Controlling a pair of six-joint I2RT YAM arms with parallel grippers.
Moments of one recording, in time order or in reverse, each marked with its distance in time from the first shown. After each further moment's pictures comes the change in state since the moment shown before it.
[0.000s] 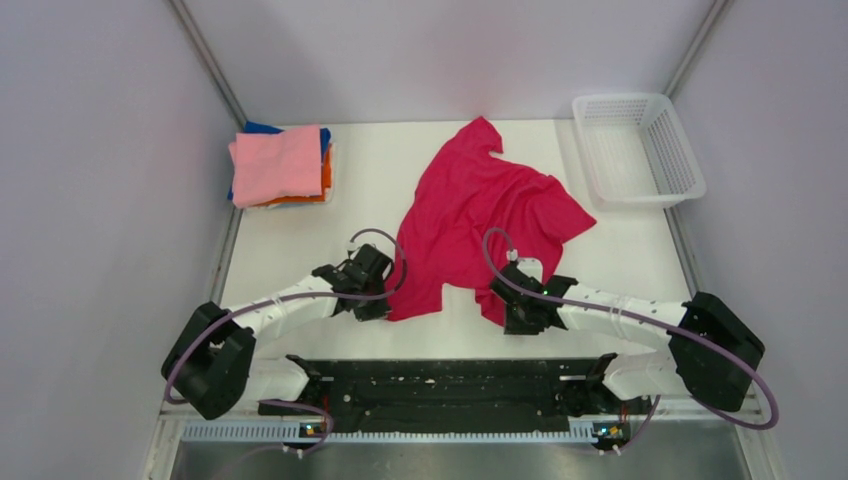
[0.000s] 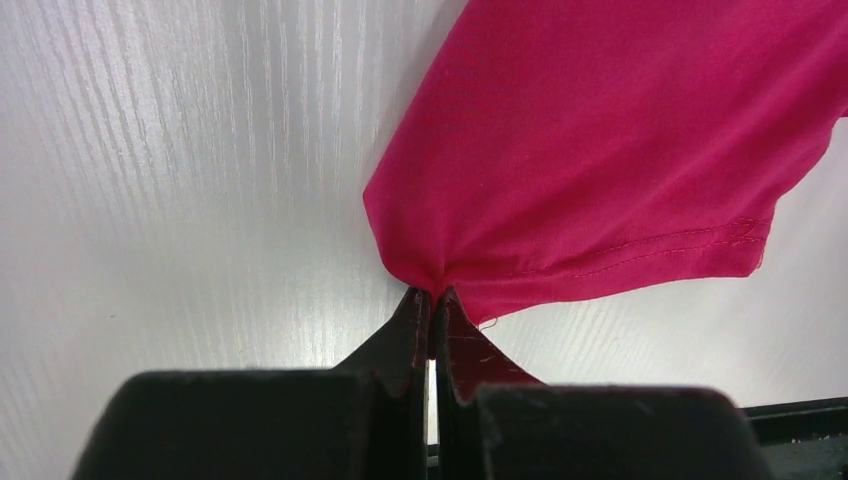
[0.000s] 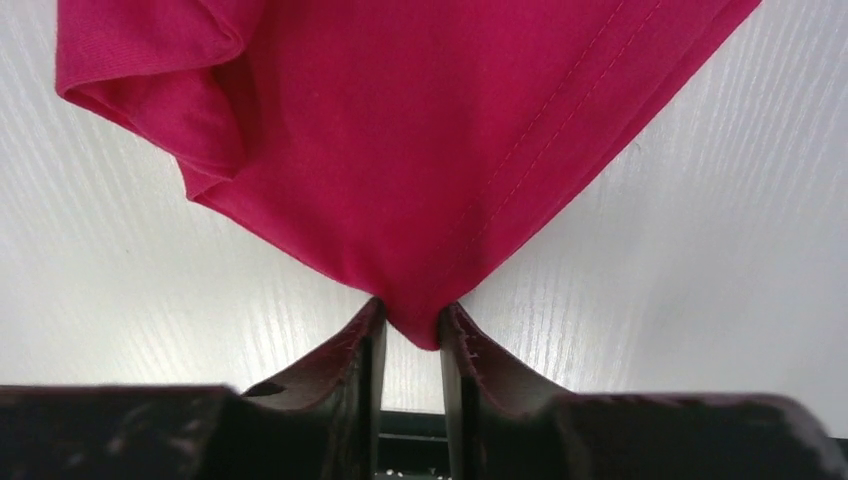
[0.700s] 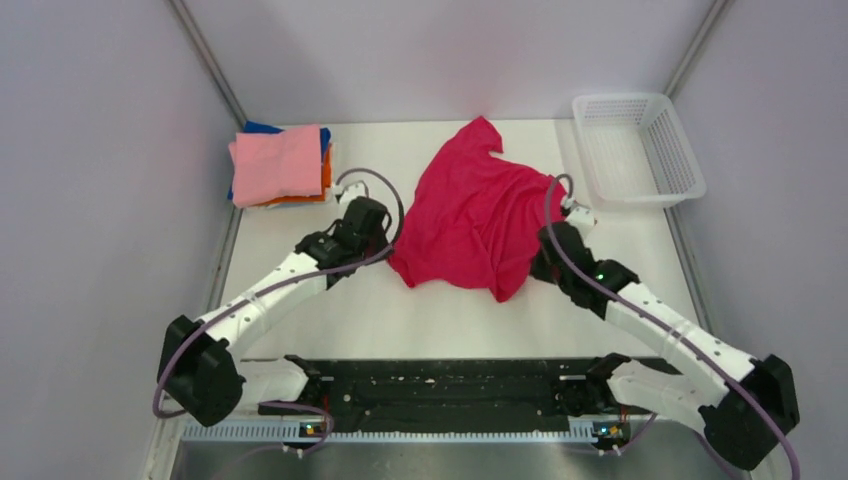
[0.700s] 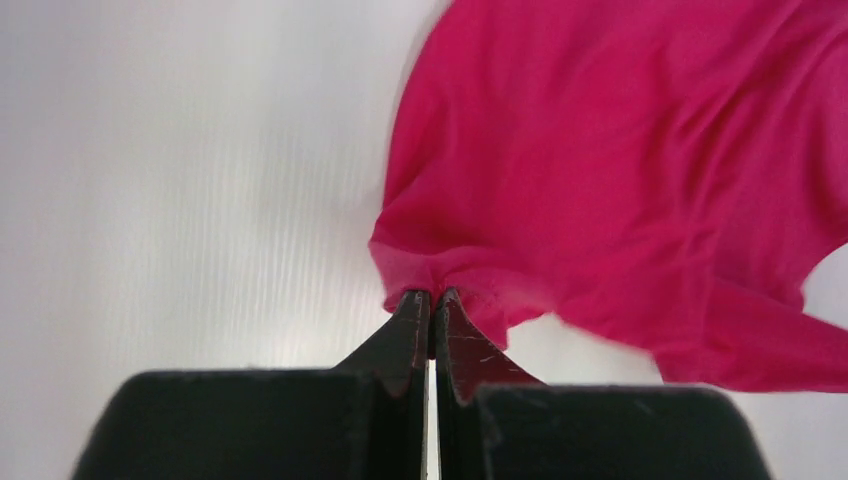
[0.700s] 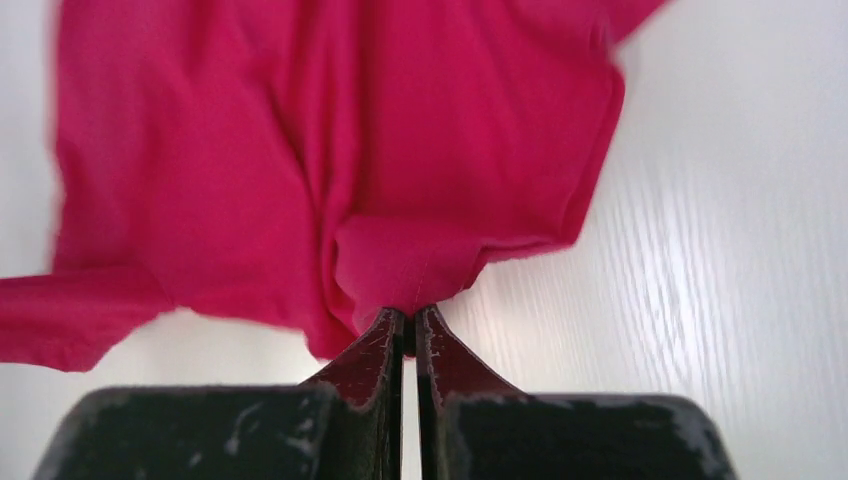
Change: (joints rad) left arm 0.029 -0.042 0.267 -0.026 -0.202 0.024; right arm -0.257 -0.245 0.063 0.064 0.169 -0.102
